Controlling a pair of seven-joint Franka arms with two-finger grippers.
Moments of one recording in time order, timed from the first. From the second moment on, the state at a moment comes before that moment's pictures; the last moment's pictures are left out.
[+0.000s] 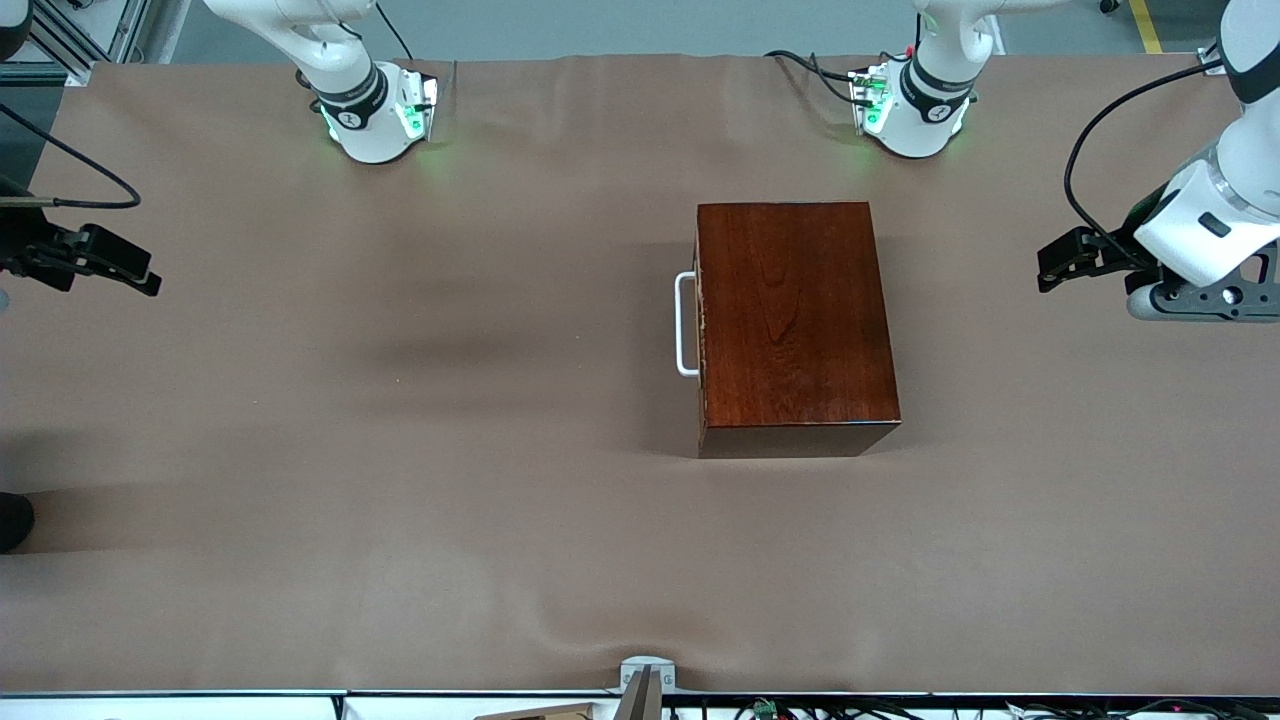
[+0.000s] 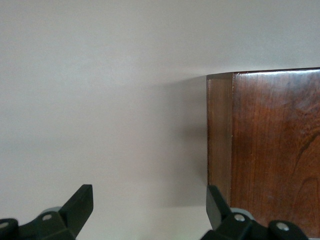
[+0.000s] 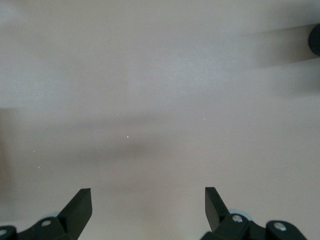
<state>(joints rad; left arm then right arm) 0.04 0.03 -0.15 -1.62 0.00 1.60 -0.06 0.00 0.05 -0.03 -1.48 0.02 1.52 0.06</state>
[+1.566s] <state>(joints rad) 0.01 0.12 -0.17 -1.52 0.00 1.61 -0.15 0.00 0.05 -0.03 -1.48 0.02 1.52 0.06</state>
